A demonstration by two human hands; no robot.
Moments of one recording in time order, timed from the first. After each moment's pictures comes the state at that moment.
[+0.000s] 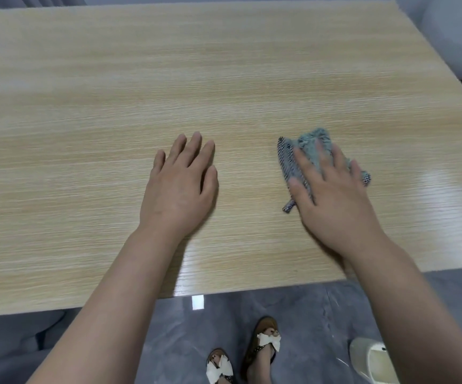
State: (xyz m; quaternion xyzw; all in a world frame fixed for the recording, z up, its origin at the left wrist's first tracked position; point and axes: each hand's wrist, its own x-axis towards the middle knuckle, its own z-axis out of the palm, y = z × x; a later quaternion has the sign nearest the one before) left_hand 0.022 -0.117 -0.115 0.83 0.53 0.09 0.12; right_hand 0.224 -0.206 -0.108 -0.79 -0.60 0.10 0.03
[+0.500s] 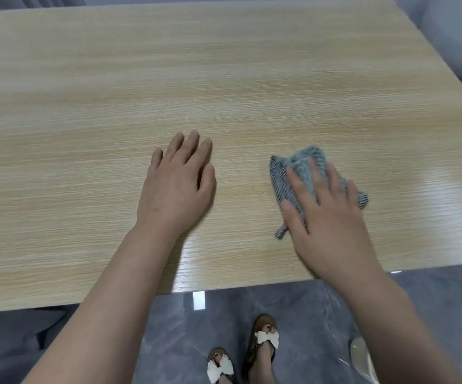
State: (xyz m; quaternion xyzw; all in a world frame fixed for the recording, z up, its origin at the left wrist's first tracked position) left_hand 0.022 -0.117 -0.115 0.83 0.53 0.09 0.12; right_hand 0.202 -0.238 -0.111 -0.79 -0.61 0.10 0.03
